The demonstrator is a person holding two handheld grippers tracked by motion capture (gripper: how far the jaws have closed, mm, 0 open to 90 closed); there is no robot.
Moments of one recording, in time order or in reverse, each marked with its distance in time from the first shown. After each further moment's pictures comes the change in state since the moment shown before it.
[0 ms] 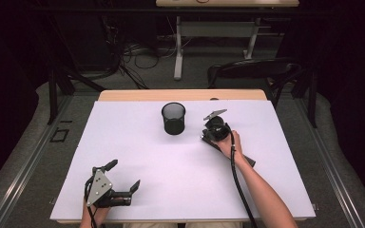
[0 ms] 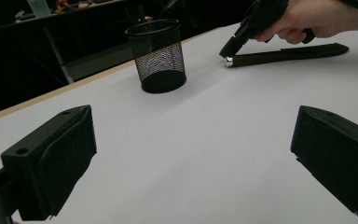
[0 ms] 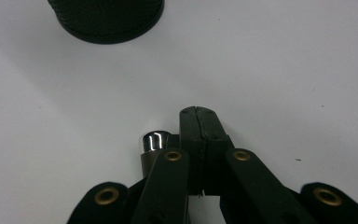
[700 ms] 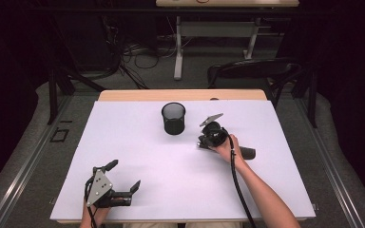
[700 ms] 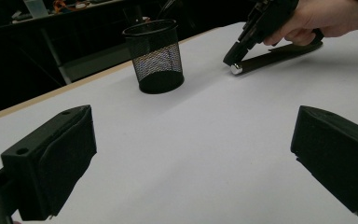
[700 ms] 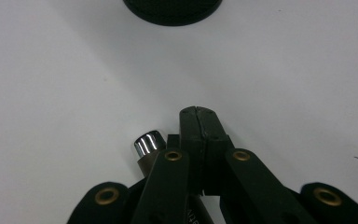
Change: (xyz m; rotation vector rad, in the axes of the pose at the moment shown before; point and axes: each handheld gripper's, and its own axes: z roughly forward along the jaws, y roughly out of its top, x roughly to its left) left arm 0.000 0.000 0.000 -0.001 -0.012 0.000; right arm 0.020 -0.005 -0.007 0.025 0.089 -0.077
